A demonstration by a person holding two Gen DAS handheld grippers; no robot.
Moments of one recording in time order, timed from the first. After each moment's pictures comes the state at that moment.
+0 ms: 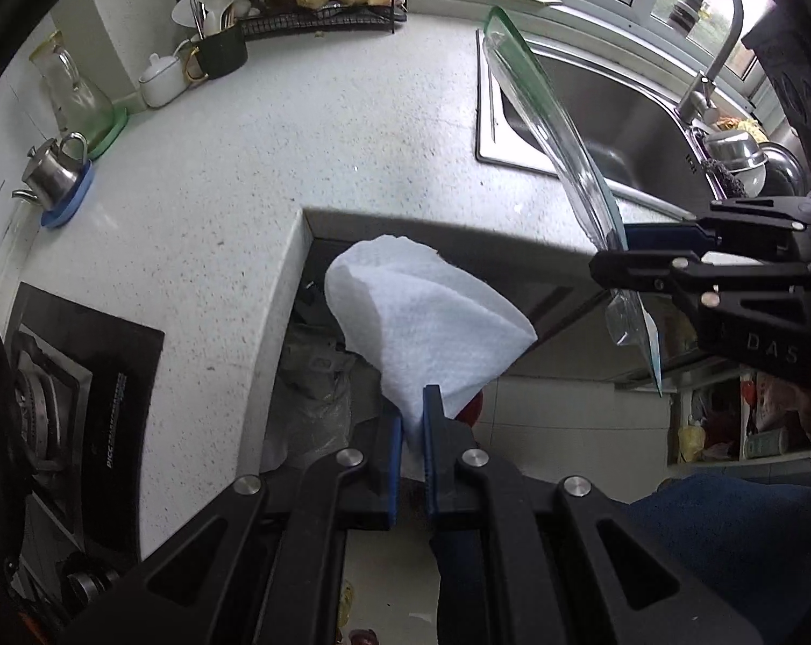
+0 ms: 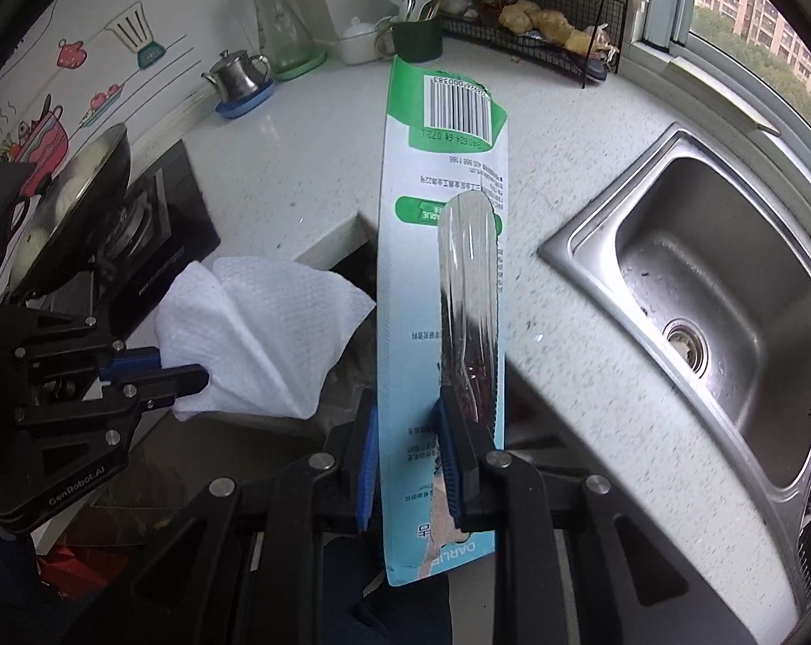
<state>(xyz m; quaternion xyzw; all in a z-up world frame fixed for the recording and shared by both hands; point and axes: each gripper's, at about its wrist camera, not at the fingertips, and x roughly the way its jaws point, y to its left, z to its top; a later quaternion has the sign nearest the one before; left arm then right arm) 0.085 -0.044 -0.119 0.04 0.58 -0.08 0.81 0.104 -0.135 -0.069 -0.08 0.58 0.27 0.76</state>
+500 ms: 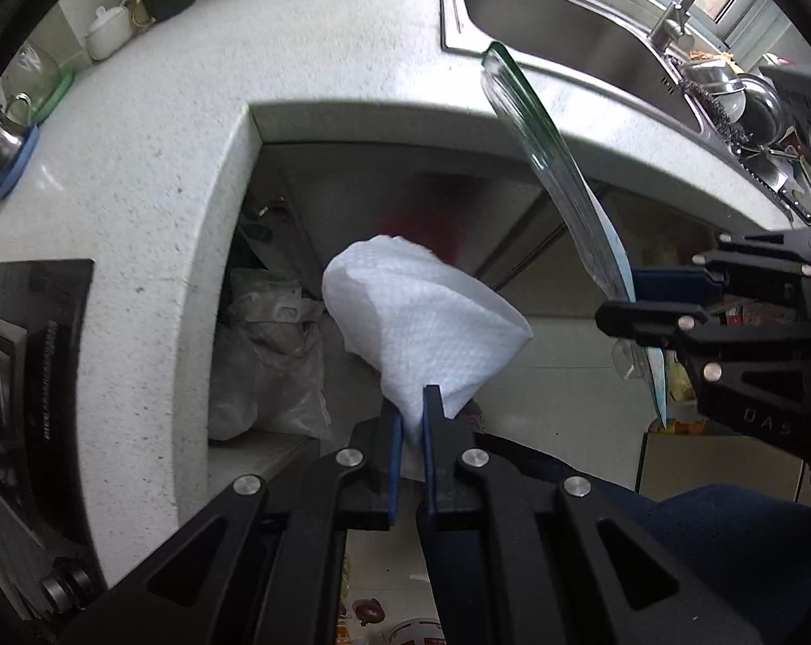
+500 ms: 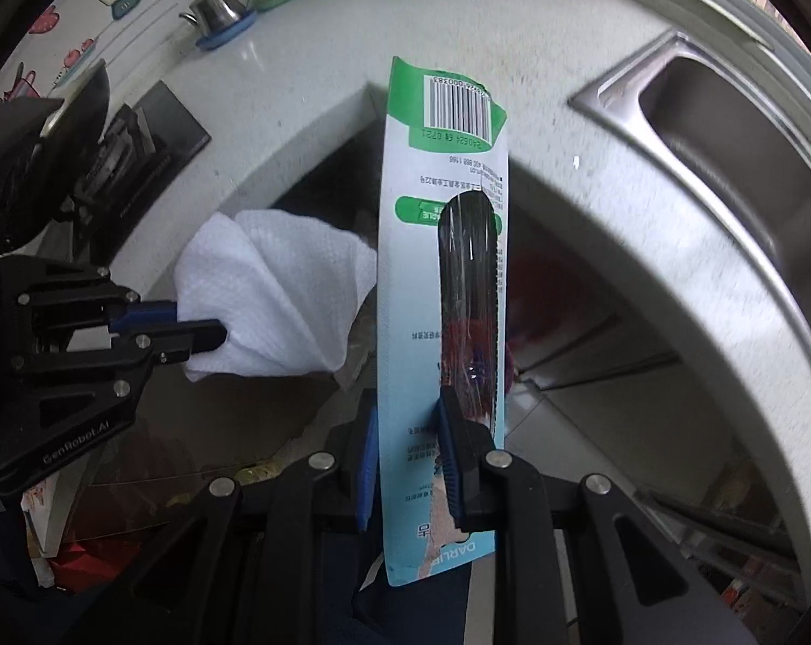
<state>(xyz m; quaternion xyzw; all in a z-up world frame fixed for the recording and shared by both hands) 0.058 -0.045 -0.187 0.05 0.63 -0.14 0.77 0.049 -0.119 -0.129 -0.08 0.65 0.22 0.73</state>
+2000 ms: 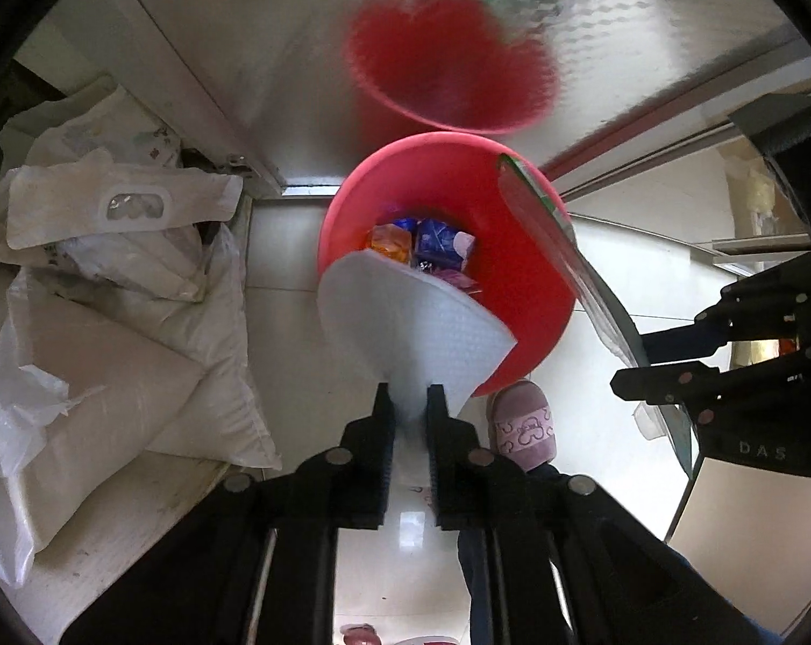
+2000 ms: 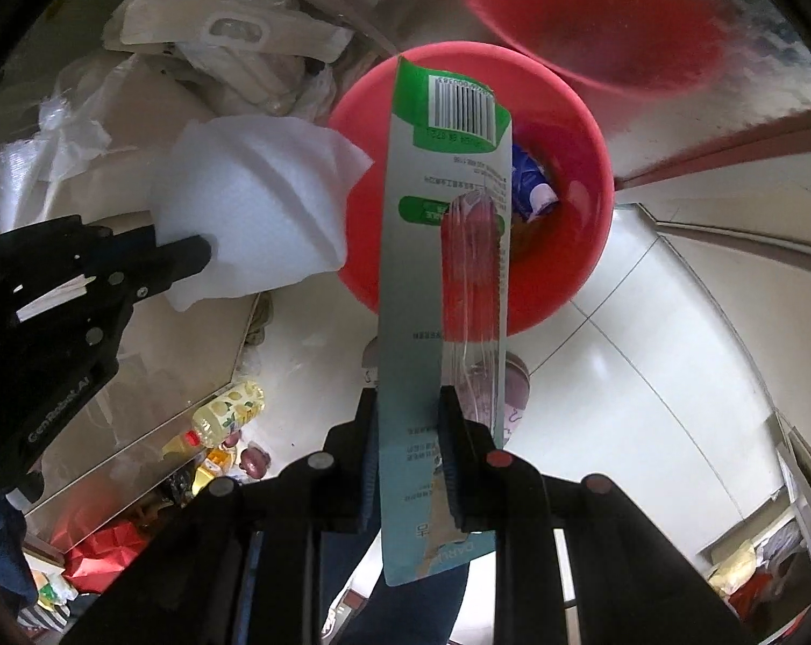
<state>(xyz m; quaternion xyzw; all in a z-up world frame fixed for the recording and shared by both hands) 0.135 -0.072 -0.644 0.05 0.73 -0.13 0.67 0.085 -0.151 -0.603 -0.01 0.83 0.22 0.52</state>
